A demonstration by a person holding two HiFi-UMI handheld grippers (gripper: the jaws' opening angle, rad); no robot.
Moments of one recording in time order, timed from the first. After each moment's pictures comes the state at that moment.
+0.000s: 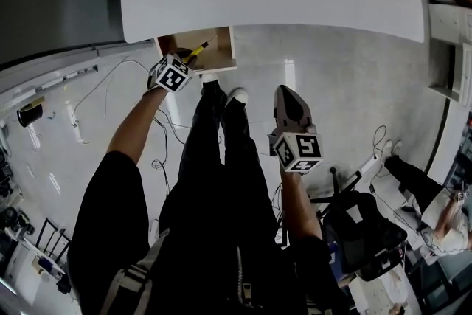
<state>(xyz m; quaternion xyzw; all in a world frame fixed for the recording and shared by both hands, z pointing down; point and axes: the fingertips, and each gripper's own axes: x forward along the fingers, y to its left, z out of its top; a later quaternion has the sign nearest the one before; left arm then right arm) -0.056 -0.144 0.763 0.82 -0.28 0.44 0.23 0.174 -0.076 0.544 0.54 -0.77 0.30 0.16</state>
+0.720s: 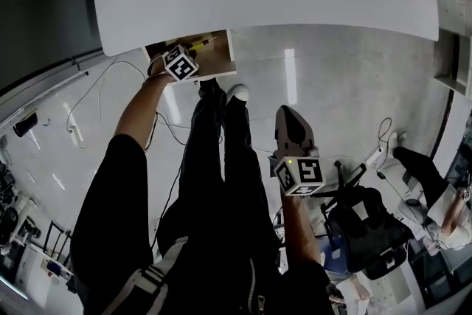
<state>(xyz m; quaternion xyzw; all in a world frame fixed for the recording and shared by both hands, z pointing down) -0.048 -0.165 0.910 0.80 -0.18 0.54 0.18 0.177 -0.052 0.606 0.55 -0.74 0.34 0.19</state>
